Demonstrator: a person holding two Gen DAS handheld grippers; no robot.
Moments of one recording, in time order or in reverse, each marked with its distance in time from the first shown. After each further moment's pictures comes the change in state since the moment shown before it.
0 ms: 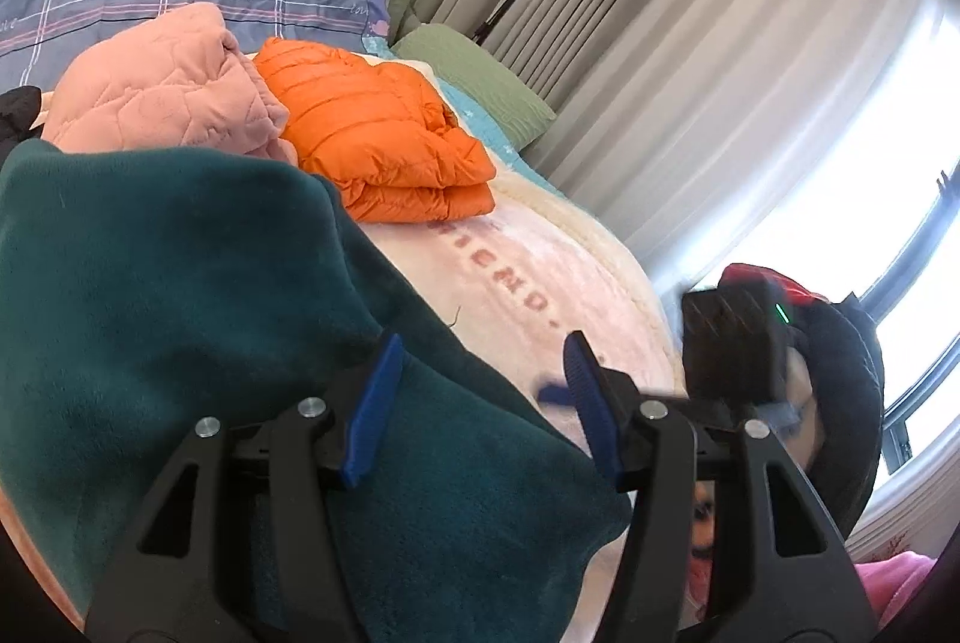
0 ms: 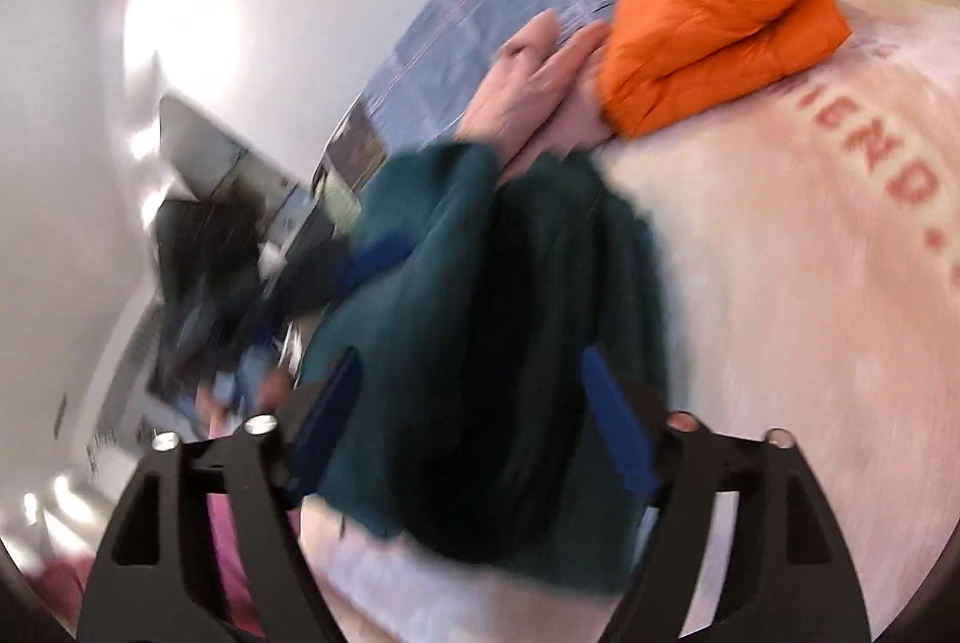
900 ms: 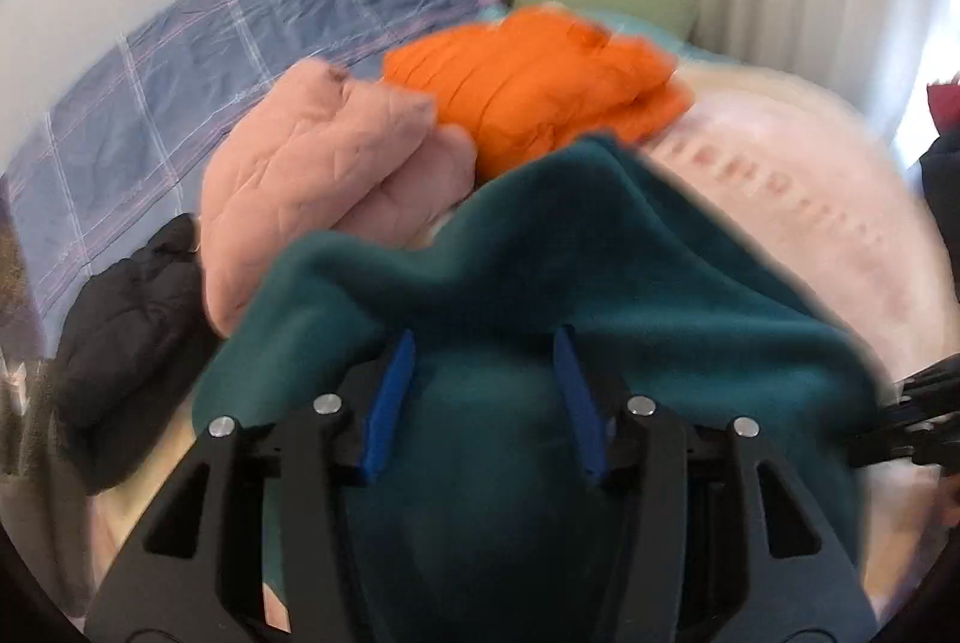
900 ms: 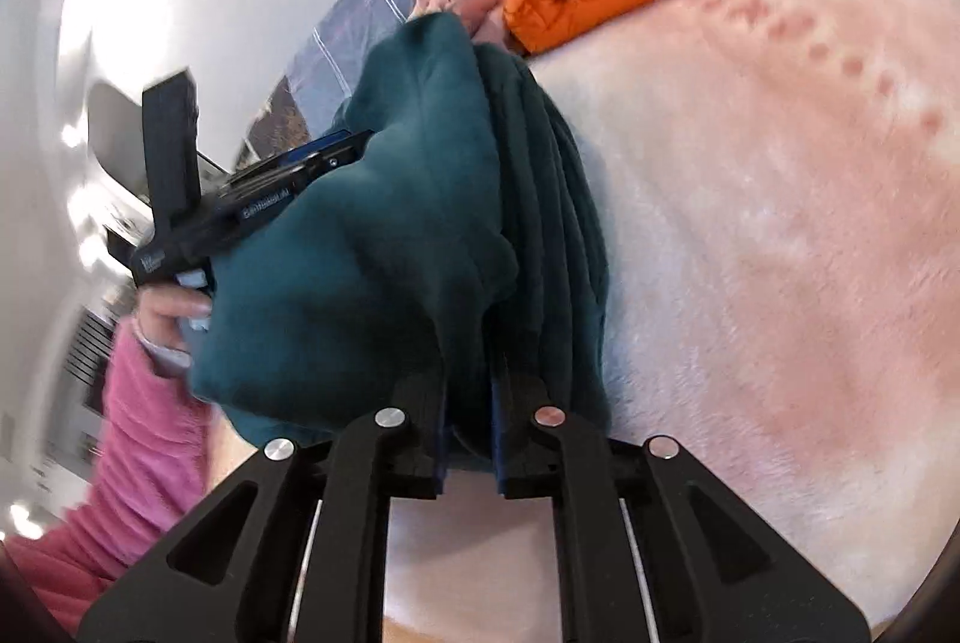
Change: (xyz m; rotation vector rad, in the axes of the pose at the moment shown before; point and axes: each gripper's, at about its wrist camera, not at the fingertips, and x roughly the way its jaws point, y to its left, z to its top) left arm 0.044 0.005 -0.005 0.374 0.124 0.619; right arm -0.007 -0.001 -0.065 0.036 0.004 -0.239
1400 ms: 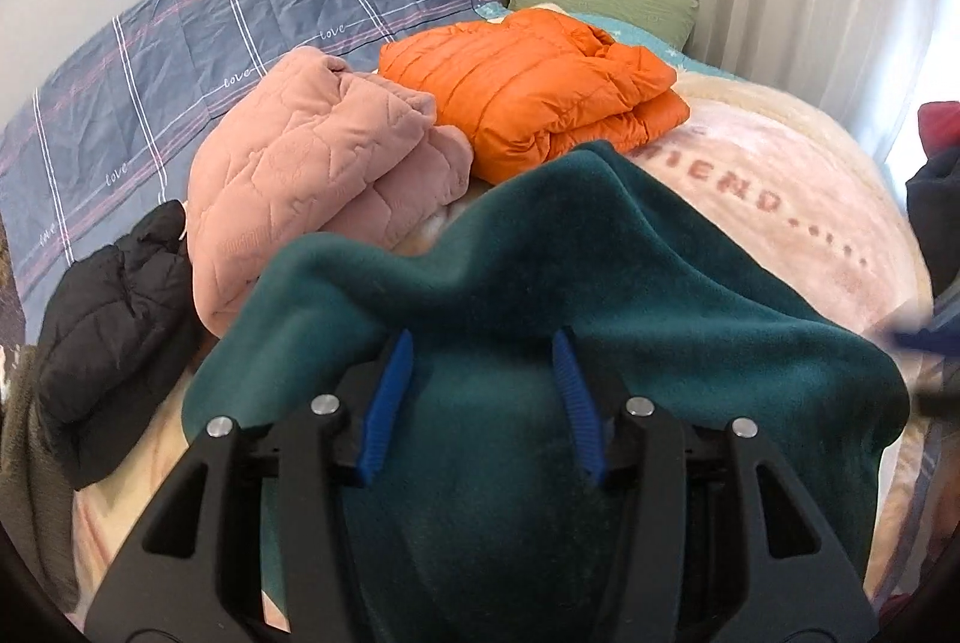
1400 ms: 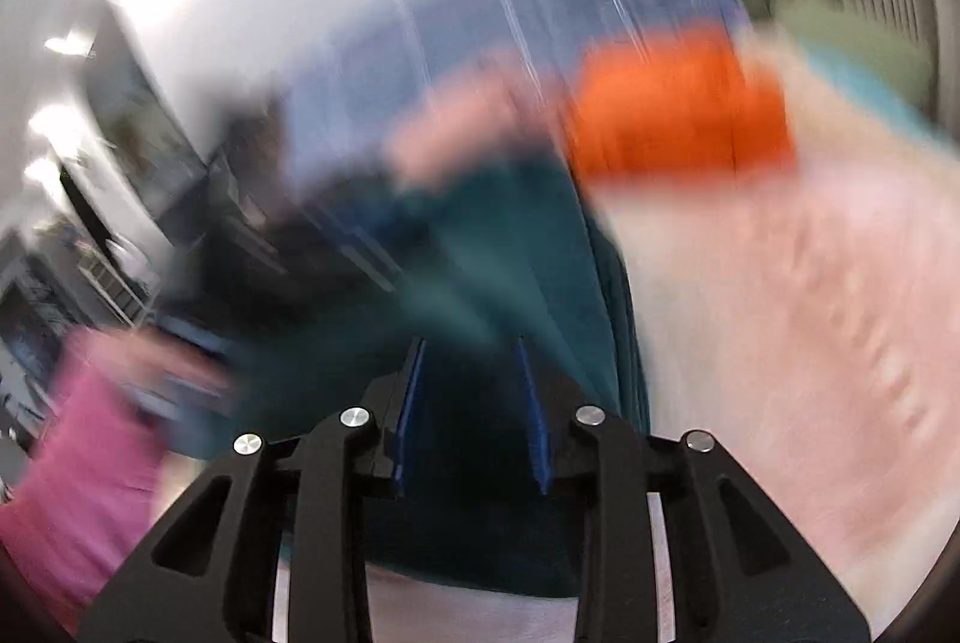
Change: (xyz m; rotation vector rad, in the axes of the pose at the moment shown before) left arm 0.000 0.013 0.005 -0.046 -0.005 -0.063; right arm 0.017 0.064 0.021 -0.197 -0.070 -0.179
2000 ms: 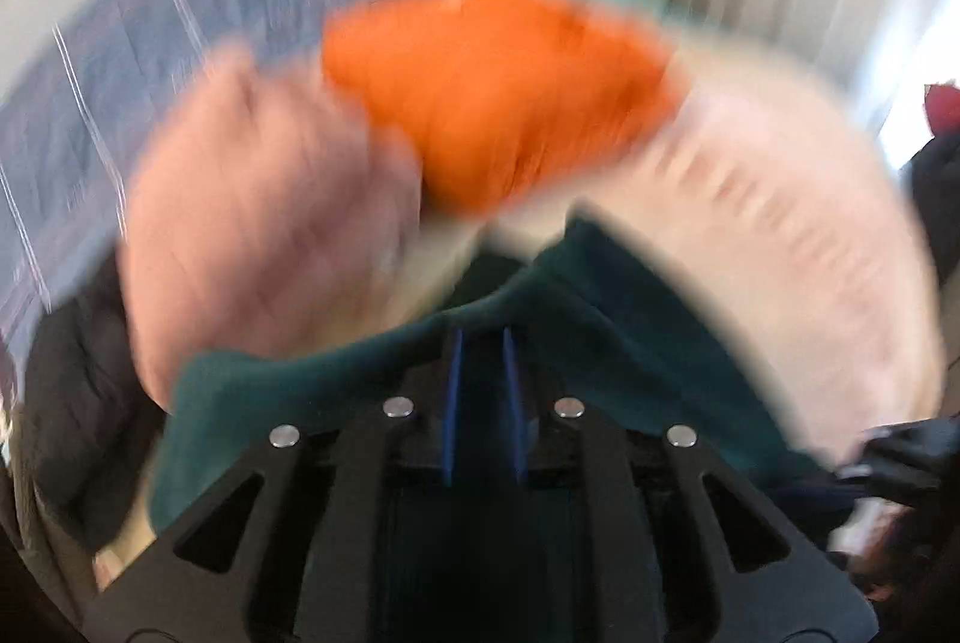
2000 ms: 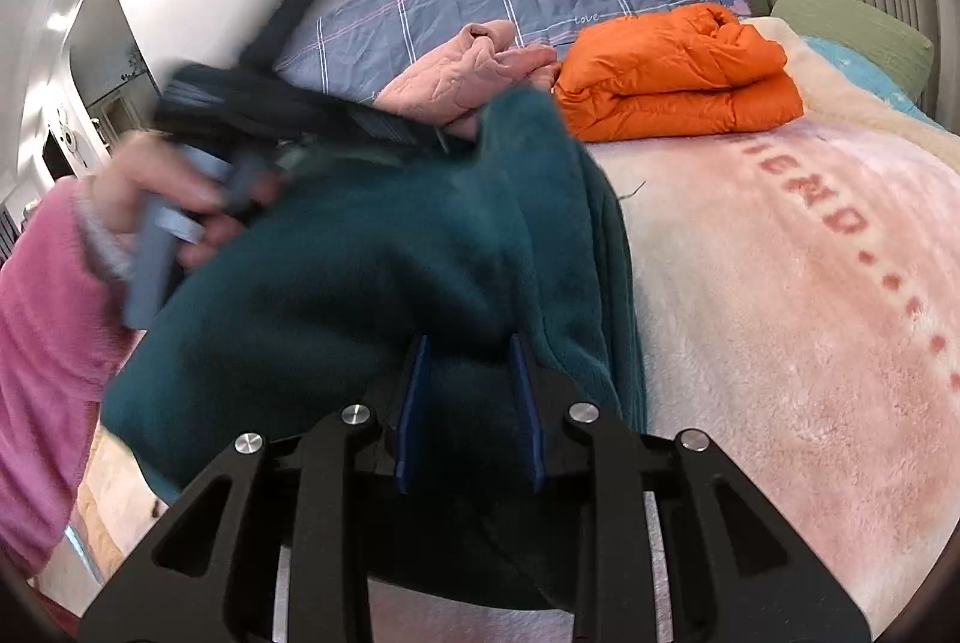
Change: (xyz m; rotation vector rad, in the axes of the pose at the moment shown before) left arm 0.074 -0.012 0.050 0.063 0.217 -0.016; right arm 0.004 0.004 -0.027 -0.073 -0.062 -0.045
